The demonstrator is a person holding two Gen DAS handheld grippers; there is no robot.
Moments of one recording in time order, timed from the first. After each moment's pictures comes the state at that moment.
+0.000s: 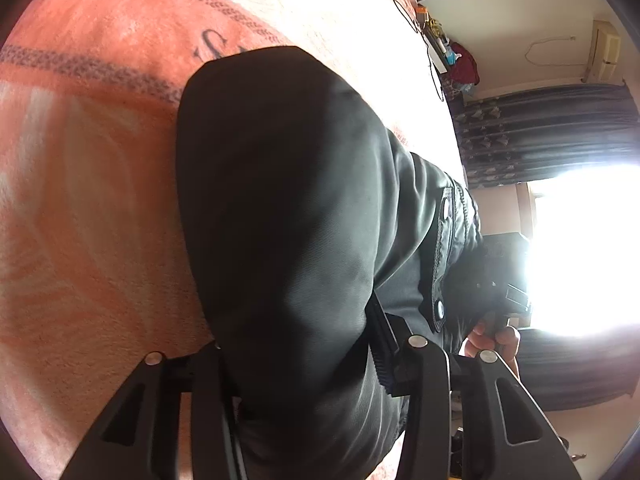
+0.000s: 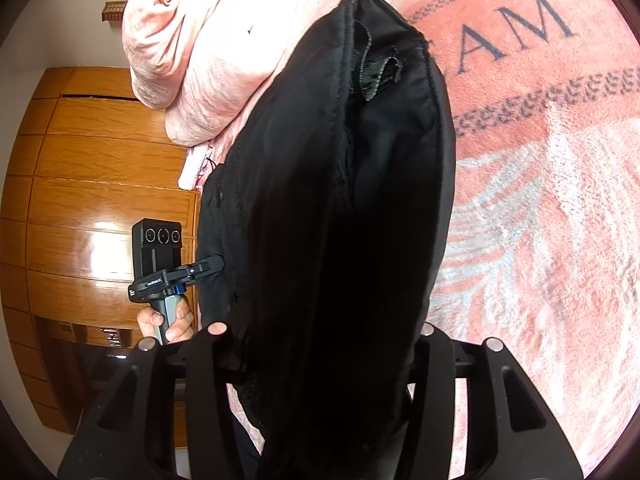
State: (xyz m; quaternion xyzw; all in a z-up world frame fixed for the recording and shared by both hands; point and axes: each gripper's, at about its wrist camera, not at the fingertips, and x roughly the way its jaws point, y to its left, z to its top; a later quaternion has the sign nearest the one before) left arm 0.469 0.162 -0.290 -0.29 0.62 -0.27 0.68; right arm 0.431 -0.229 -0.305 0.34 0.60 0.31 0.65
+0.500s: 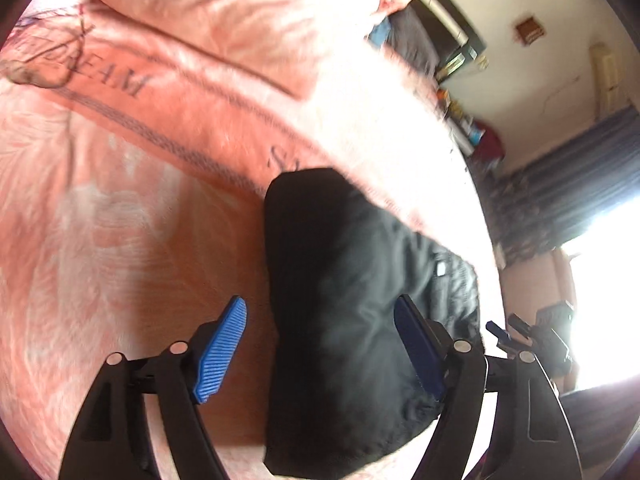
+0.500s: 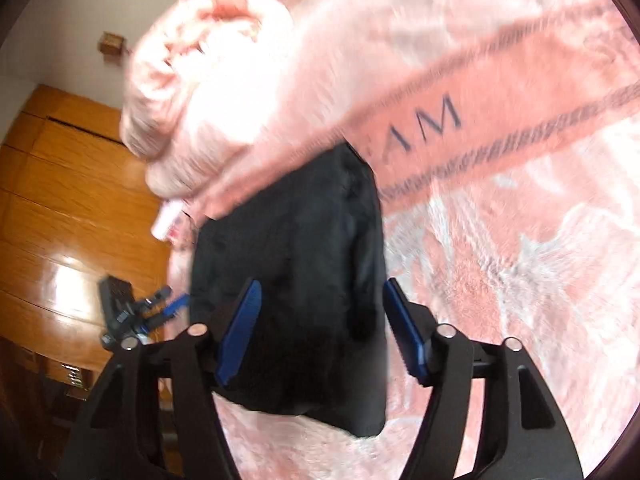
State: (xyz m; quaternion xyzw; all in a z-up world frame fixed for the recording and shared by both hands) left arm 0.391 0.204 -0.212 -0.29 0.49 -0.14 0.81; right arm 0.372 -0.300 -0.222 0.34 0.49 0.26 0.76
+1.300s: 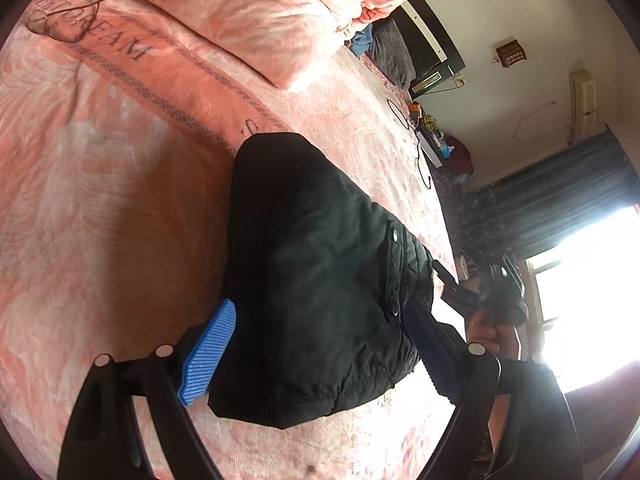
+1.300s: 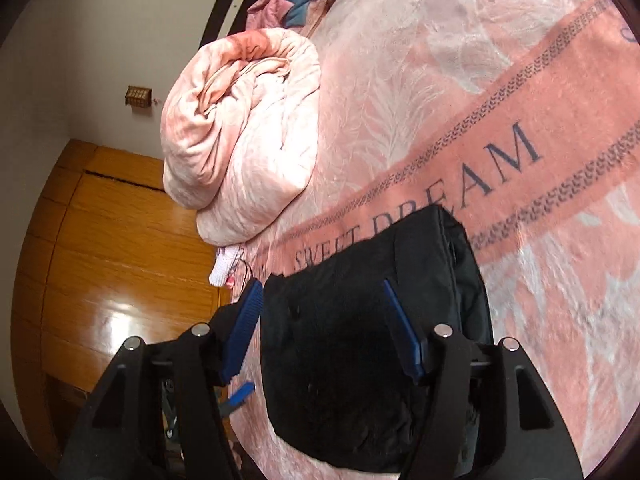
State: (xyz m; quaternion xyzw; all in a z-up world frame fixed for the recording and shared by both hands) left arm 0.338 0.185 -0.210 -0.34 0.47 -0.17 0.80; right arm 0.458 -0.264 -0.257 0.46 0.48 0.23 0.71
